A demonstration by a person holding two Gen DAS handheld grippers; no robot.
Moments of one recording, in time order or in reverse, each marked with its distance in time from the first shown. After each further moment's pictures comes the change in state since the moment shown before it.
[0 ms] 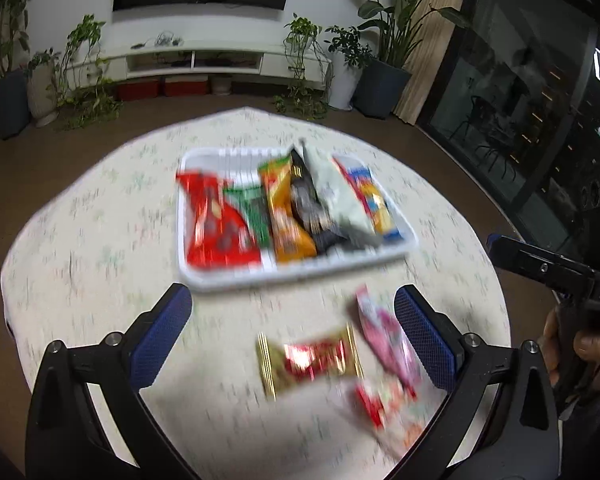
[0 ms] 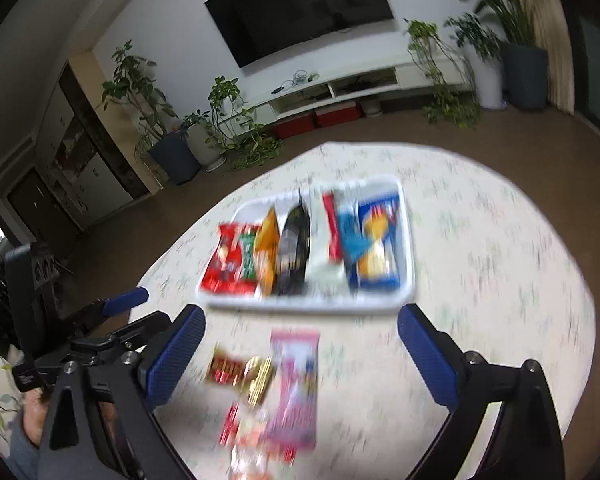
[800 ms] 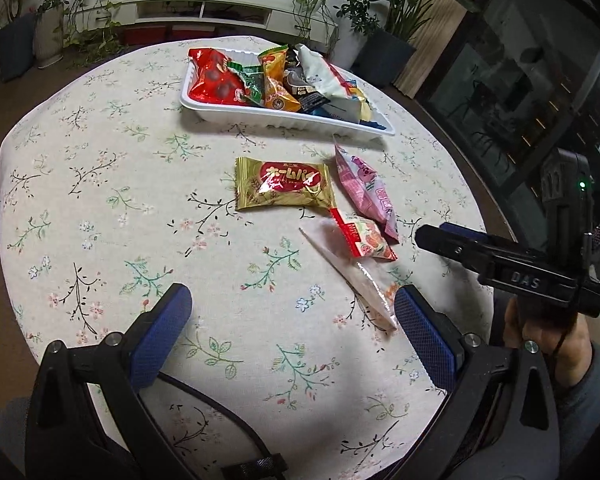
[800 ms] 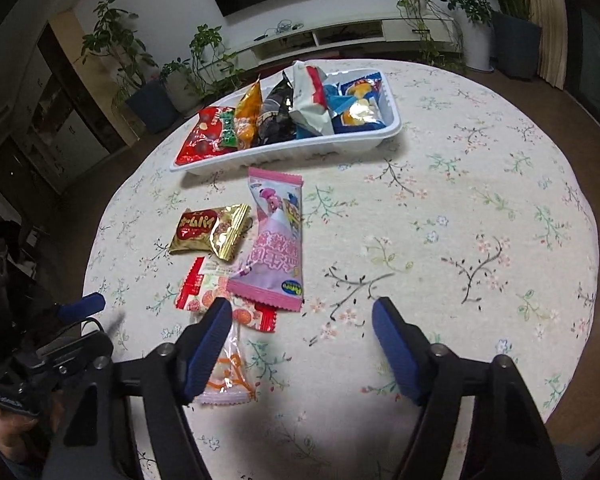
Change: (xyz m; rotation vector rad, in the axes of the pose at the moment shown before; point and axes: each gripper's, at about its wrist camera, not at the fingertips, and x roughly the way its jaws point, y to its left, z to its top) left arm -0.029 -0.014 -0.122 -0.089 0.130 -0.042; right arm 0.020 0.003 -0.100 -0.044 0.165 -0.118
